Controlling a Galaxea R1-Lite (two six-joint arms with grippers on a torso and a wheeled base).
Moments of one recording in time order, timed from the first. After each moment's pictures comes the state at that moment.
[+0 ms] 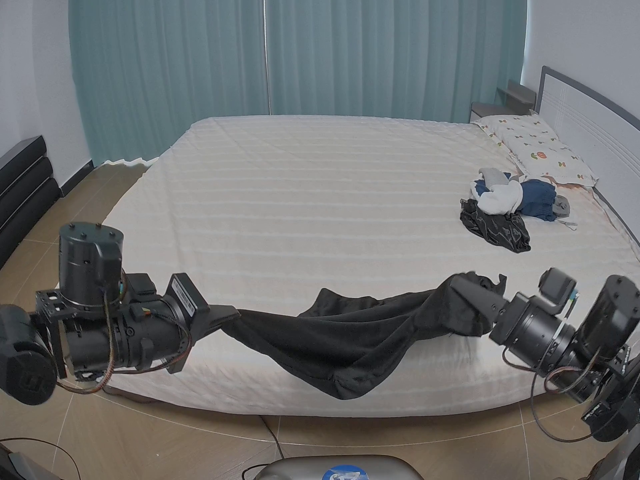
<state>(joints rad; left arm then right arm) -0.51 1.49 -0.60 -0.43 -0.14 -1.18 0.62 1.67 -0.18 -1.55 -0.01 0.69</state>
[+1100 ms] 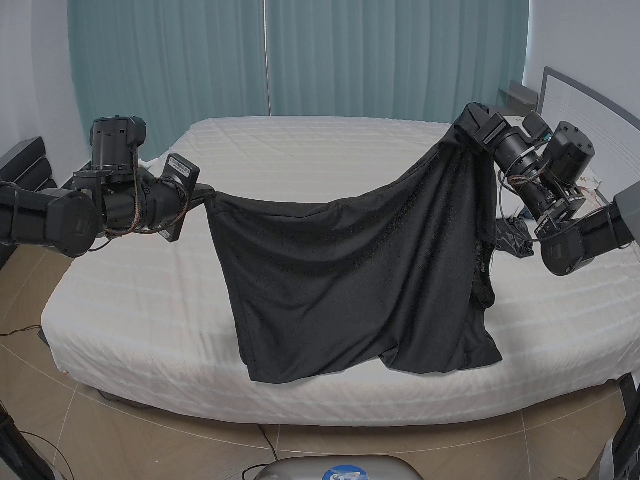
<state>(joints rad) -0.22 1.83 -1.23 -0.27 -0.17 -1.16 0.25 2.02 -1.19 -1.27 0.02 0.53</state>
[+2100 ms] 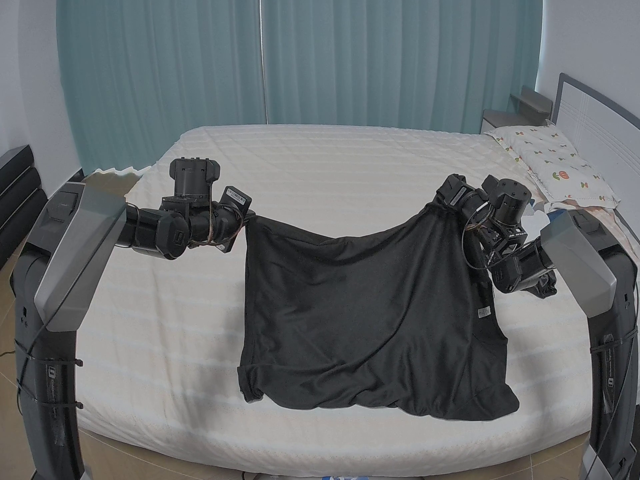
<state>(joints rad) -0.23 2.35 -1.69 -0.28 -0.15 -1.16 0.16 2.49 -1.53 -1.17 -0.04 0.45</state>
